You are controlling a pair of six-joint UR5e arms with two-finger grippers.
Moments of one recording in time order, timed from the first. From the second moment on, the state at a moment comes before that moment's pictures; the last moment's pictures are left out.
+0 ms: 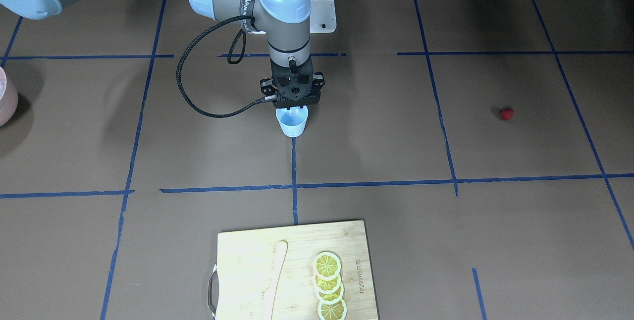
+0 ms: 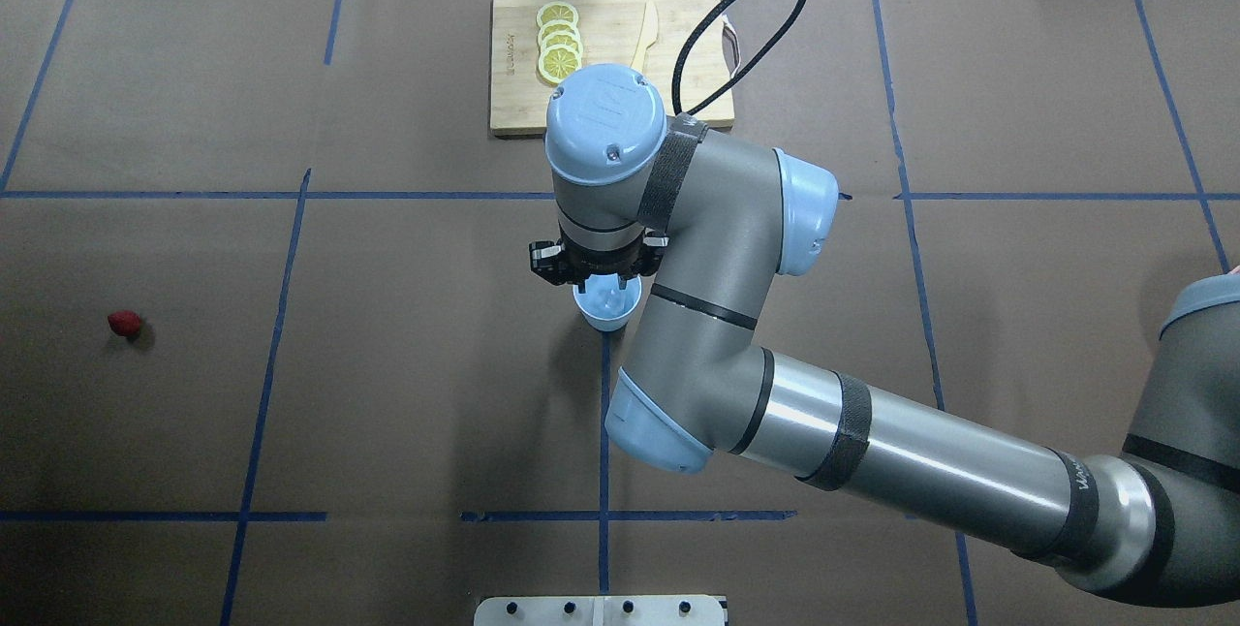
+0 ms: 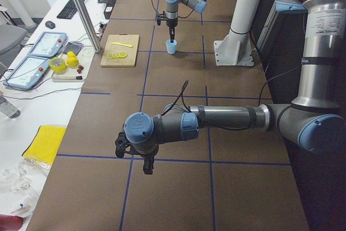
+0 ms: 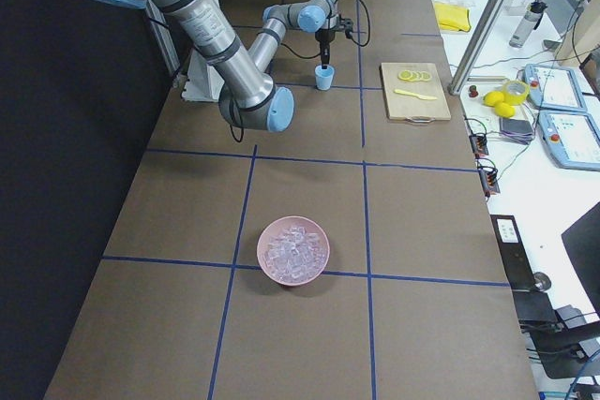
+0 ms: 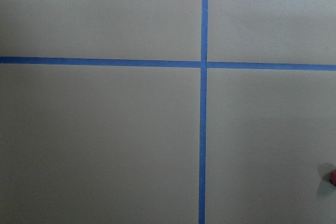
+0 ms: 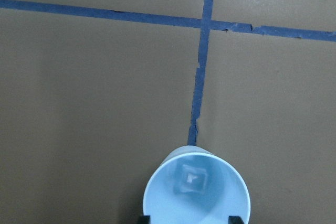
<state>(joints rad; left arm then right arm) -1.69 -1.58 -1.57 -1.43 -2.45 0.17 0.51 -0.68 1.56 -1.70 1.90 1.10</state>
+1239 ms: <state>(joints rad) -1.69 -1.58 -1.58 -1.43 -2.45 0.17 0.80 -0.84 1.93 -2.01 1.96 0.93</state>
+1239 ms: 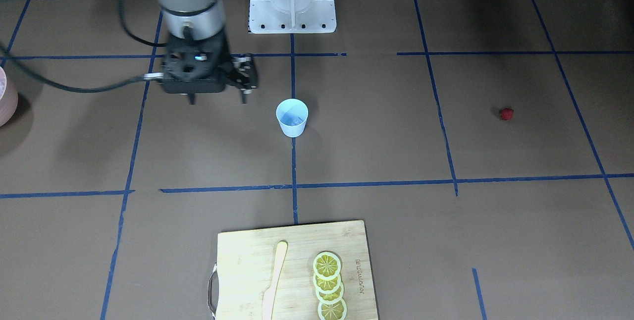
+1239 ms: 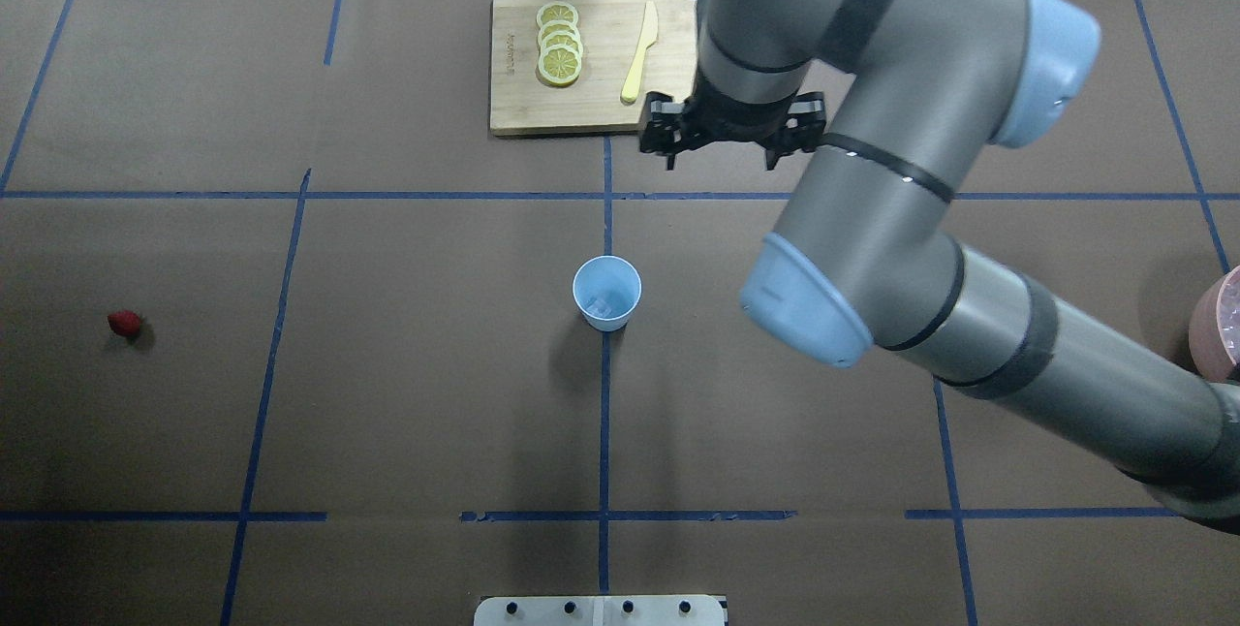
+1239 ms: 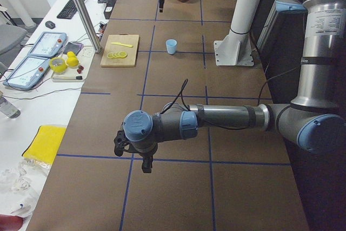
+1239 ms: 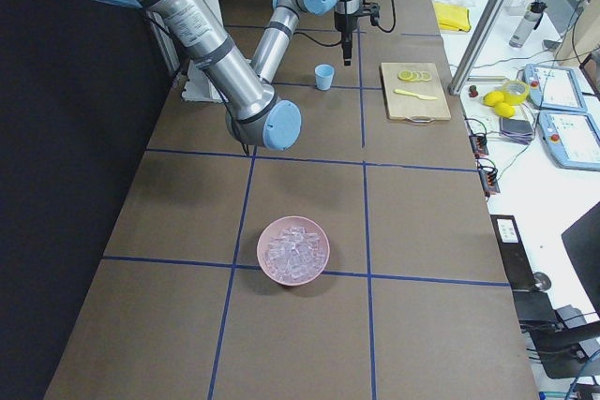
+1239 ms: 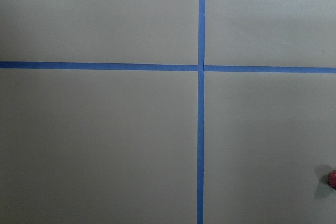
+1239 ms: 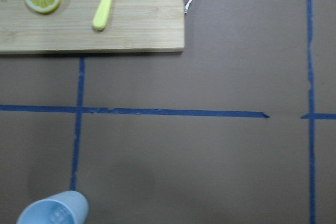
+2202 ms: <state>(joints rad) -1.69 -1.58 -1.61 -1.43 -2.45 0.16 1.18 -1.39 2.18 -2.05 2.15 0.12</state>
